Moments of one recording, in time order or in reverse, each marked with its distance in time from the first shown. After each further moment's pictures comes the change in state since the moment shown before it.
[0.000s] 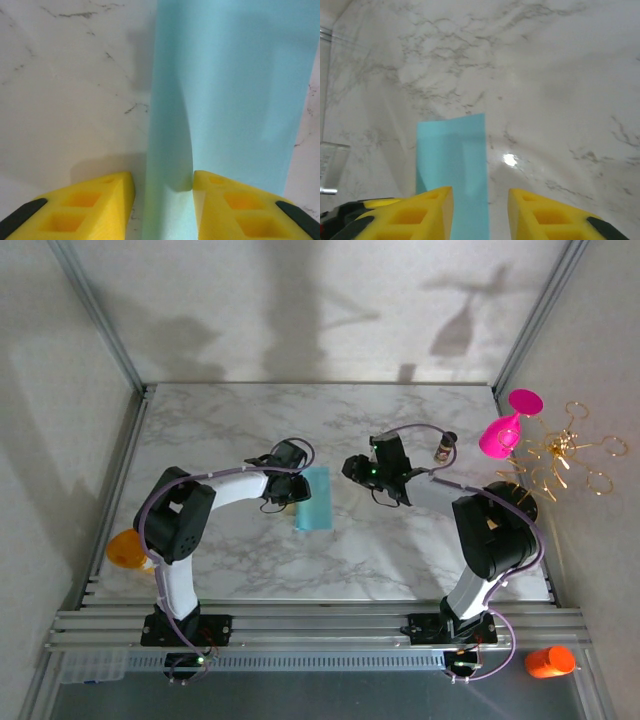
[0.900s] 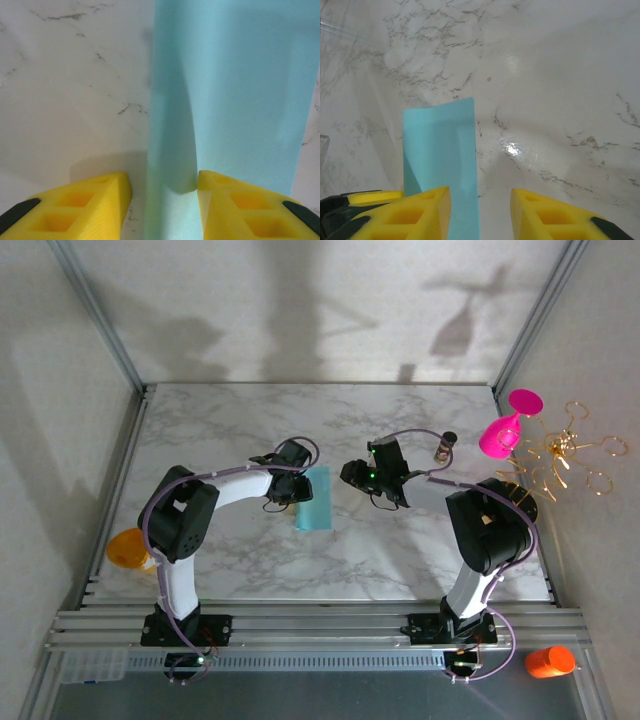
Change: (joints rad) left arm -0.018 0.022 0.041 -0.050 -0.033 0.034; right arm 0.000 0.045 -0.011 0.031 -0.038 0.012
